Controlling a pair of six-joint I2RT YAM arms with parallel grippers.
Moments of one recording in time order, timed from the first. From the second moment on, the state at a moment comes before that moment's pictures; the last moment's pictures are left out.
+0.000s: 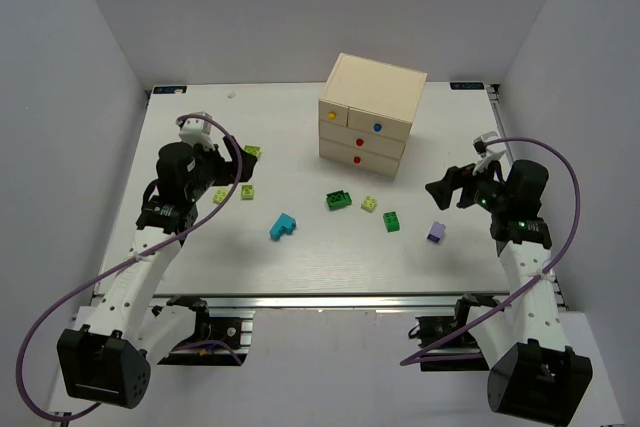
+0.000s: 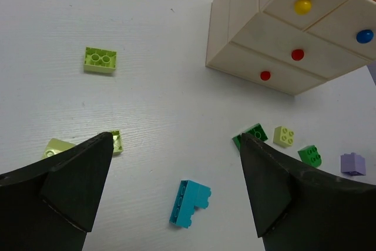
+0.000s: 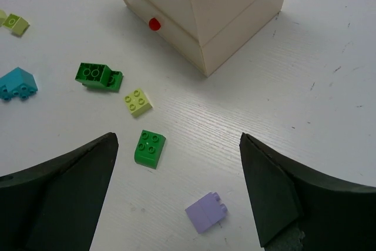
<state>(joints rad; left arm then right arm) -0.18 0.97 0.80 -0.13 0.17 -0.32 -0.16 0.86 0.66 -0.22 -0.70 -0.11</state>
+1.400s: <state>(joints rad) -0.40 1.71 1.37 0.02 0.43 -0.71 0.26 1.66 1.78 -0.45 -0.39 -0.07</state>
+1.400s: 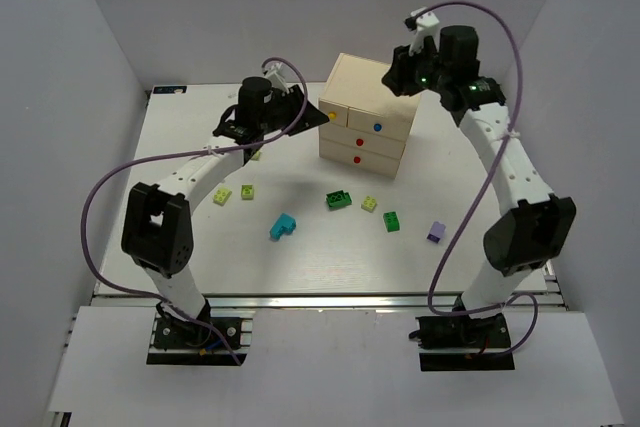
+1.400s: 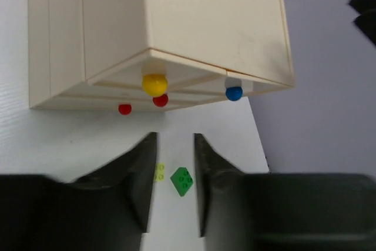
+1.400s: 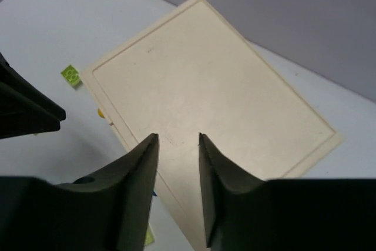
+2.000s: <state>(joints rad) -0.47 1.83 1.55 -0.11 0.27 -0.66 0.30 1.86 1.89 -0.54 -0.35 -0.01</state>
